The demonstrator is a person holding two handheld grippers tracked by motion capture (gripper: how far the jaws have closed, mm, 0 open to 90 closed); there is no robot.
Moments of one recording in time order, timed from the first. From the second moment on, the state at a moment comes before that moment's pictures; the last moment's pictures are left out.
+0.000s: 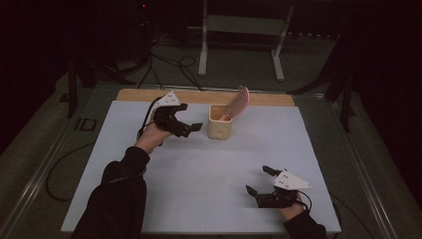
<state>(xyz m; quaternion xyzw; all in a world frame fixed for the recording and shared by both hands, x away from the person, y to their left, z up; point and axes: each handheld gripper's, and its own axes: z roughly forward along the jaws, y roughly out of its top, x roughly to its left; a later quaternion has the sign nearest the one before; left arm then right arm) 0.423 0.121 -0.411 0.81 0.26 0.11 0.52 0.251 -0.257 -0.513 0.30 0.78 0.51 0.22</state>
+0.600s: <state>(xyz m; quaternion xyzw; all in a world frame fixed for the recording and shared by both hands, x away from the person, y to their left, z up) 0.381 0.159 -0.420 0.82 0.25 0.13 0.50 0.253 -0.255 -0.512 0.29 0.78 0.51 0.22</state>
